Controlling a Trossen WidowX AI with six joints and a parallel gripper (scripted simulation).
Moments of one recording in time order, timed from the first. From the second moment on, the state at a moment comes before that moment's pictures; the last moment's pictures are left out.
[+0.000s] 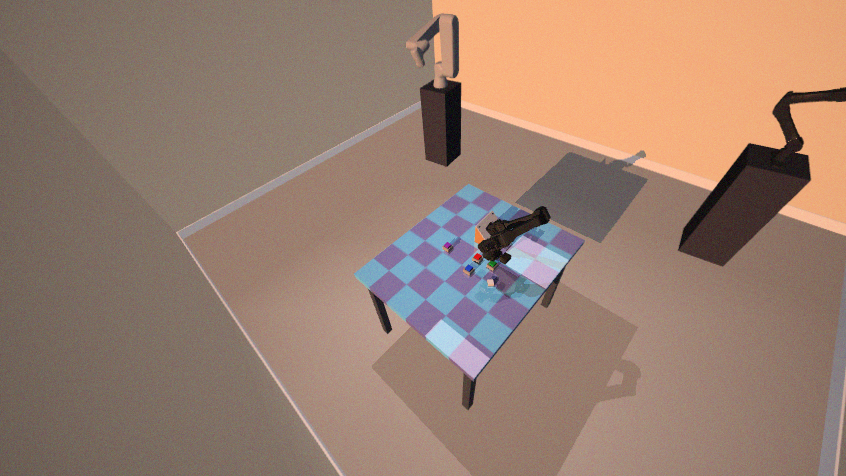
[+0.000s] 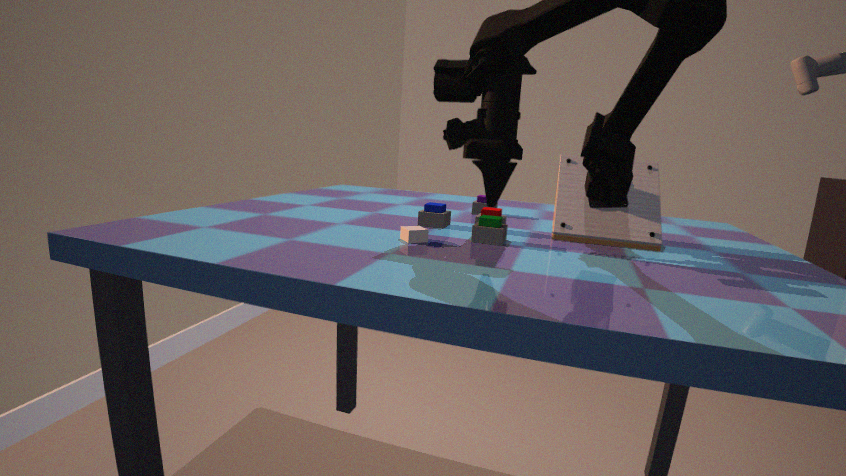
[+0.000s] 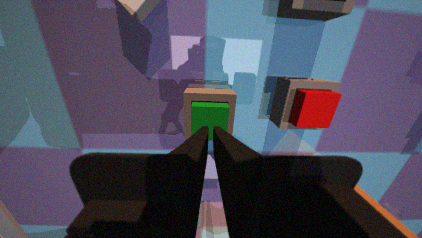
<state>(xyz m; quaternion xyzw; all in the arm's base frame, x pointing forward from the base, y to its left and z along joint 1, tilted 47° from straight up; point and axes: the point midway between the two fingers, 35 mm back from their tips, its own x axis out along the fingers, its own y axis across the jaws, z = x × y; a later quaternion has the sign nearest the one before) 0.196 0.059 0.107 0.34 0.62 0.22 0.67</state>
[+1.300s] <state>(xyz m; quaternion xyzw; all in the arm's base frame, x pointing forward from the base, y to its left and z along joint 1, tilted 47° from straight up) 0.199 0.077 0.090 0.34 0.62 0.22 0.67</state>
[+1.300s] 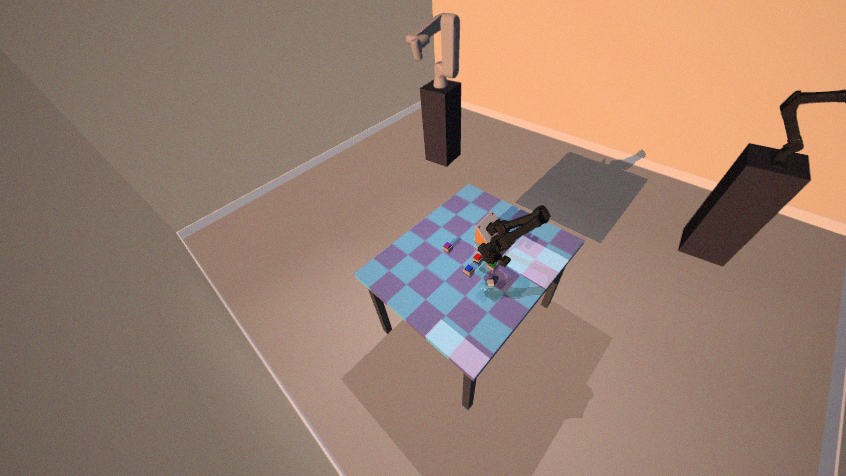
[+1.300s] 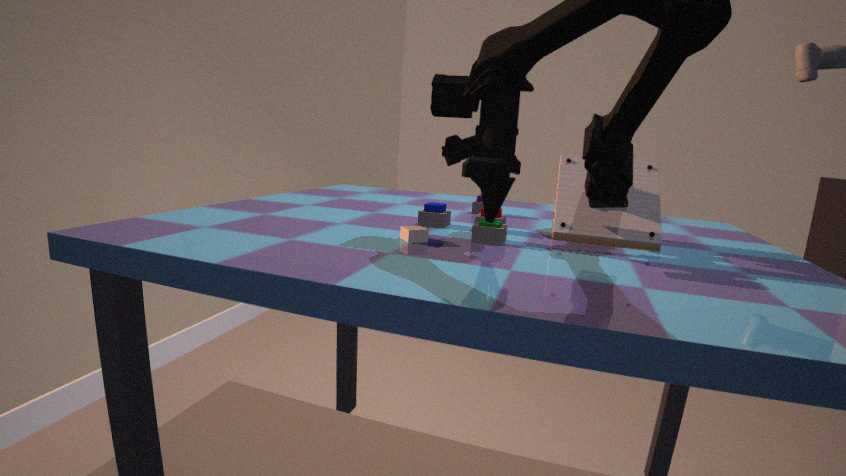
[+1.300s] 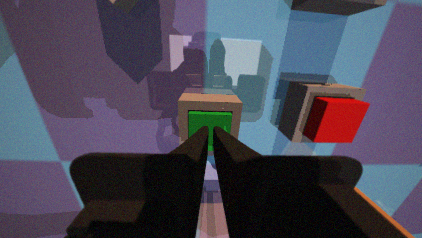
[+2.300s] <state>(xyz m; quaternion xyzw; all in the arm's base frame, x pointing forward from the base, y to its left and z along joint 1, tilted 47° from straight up) 0.207 -0.021 0.139 0.33 0.63 0.22 0.67</state>
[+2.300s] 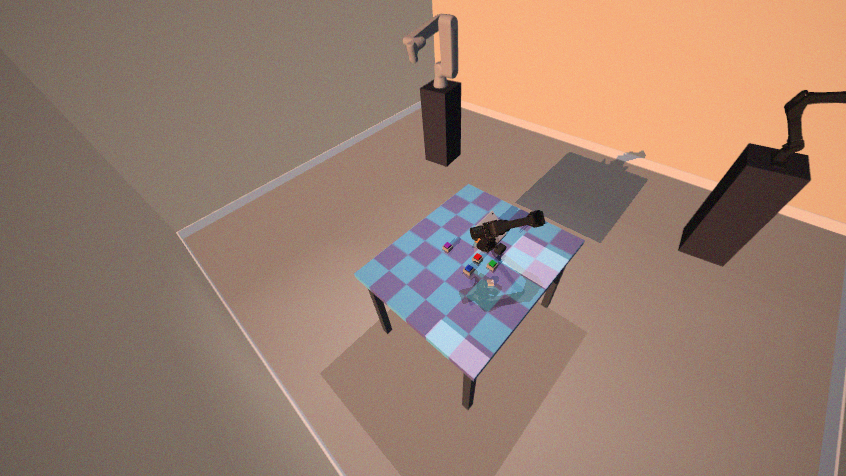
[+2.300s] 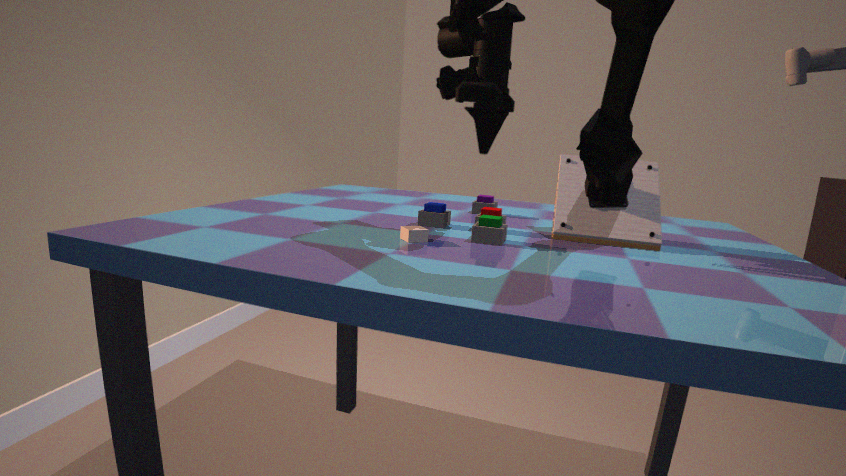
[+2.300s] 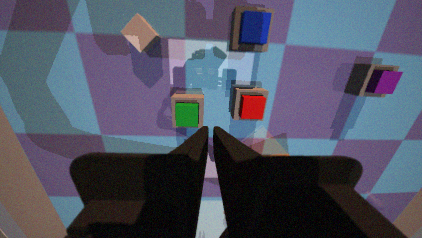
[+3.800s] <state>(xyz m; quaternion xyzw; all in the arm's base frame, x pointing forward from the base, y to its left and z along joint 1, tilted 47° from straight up) 0.221 -0.147 -0.109 0.33 0.63 0.22 0.67</state>
